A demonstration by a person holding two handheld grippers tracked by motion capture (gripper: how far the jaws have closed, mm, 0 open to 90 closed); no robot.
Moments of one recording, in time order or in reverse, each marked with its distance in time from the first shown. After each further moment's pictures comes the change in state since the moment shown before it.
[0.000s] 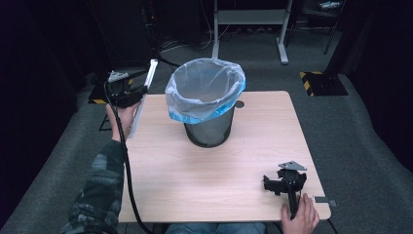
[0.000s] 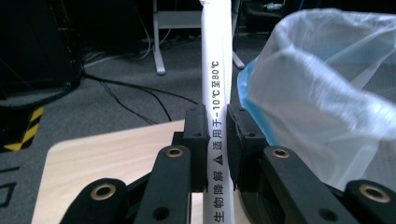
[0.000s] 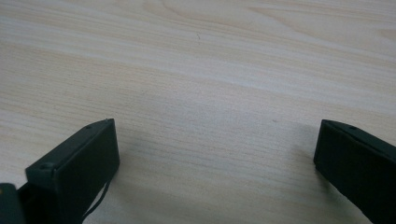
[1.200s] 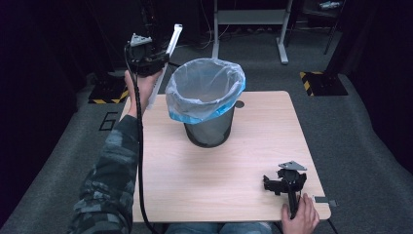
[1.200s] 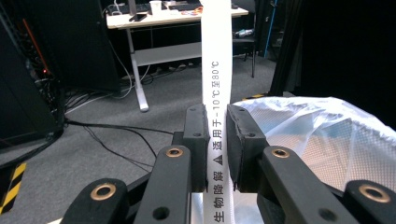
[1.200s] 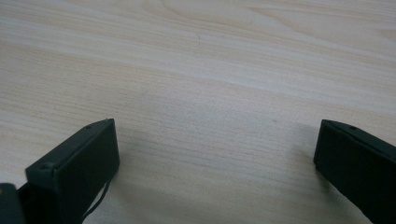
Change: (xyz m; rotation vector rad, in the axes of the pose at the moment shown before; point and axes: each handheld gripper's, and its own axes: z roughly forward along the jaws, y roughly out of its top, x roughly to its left) left arm -0.072 0.092 0.017 -0.089 -0.071 0.113; right arm 0.000 0.000 0.000 -0.002 0.001 0.001
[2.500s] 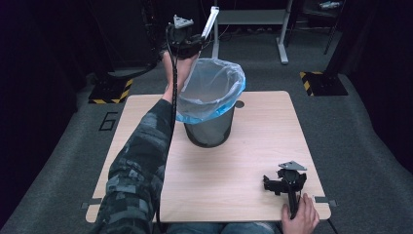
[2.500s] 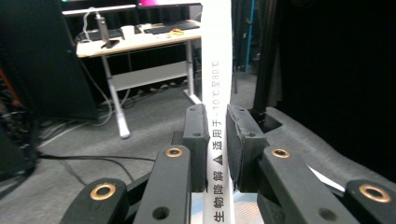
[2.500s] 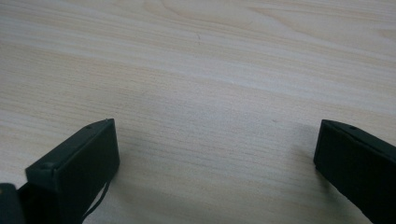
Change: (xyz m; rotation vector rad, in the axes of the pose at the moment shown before) left arm -0.067 0.039 0.075 -0.073 -0.067 0.038; right arm 0.000 0.000 0.000 0.002 0.000 -0.001
